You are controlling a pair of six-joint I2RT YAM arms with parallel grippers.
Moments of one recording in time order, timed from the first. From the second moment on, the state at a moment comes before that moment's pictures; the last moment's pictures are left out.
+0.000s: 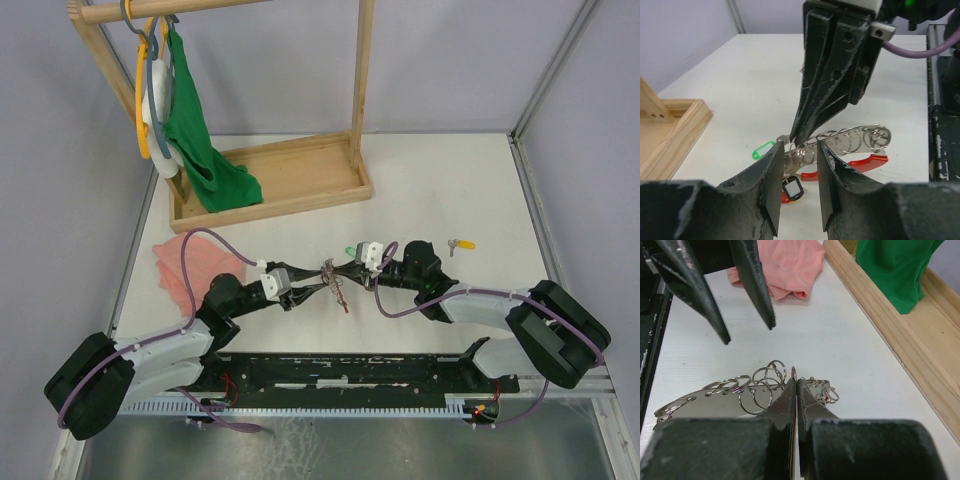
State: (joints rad) left arm -0.72 0.97 0.14 0.95 0.49 0.14; right arm 0.71 1.35 0.39 0.84 -0.65 -0.32
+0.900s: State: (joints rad) left arm -0.65 1.35 0.15 1.15 0.47 0.12; right arm 0.71 1.40 0.39 0.83 -0.68 -0.34
